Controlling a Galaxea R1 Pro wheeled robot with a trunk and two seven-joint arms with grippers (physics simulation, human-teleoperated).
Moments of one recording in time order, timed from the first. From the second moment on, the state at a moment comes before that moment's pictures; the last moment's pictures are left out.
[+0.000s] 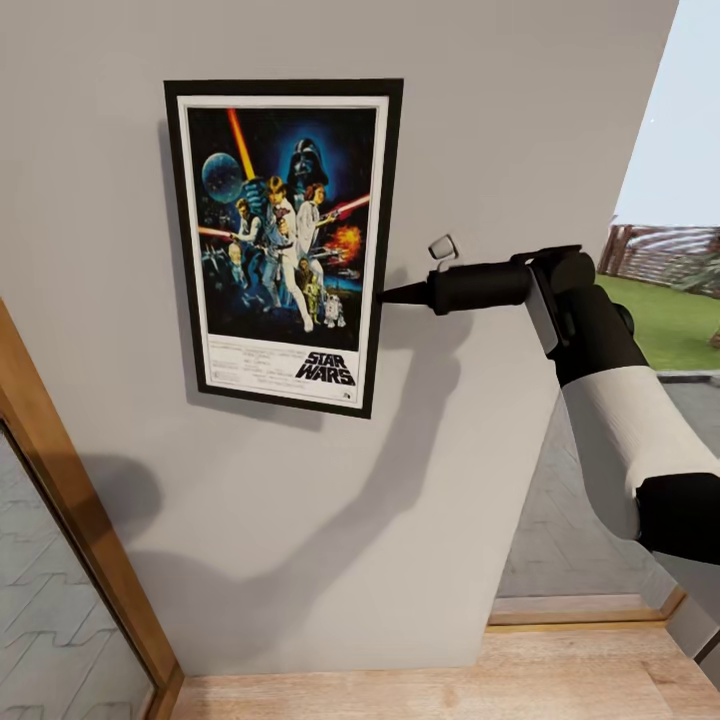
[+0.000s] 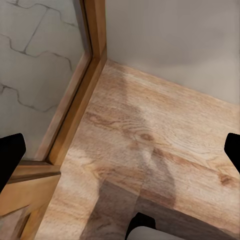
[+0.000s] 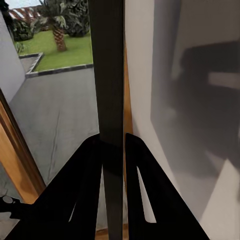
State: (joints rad) left arm 0.04 0.14 0.56 -0.71 0.00 0.01 -0.28; right arm -1.41 -0.09 0.16 -0.95 -0.07 0.83 1.43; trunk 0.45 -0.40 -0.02
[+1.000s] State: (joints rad) left arm 0.04 0.14 0.56 -0.71 0.00 0.01 -0.28; right arm -1.43 -0.08 0.16 -0.95 -0.07 0.83 1.43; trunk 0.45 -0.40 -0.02
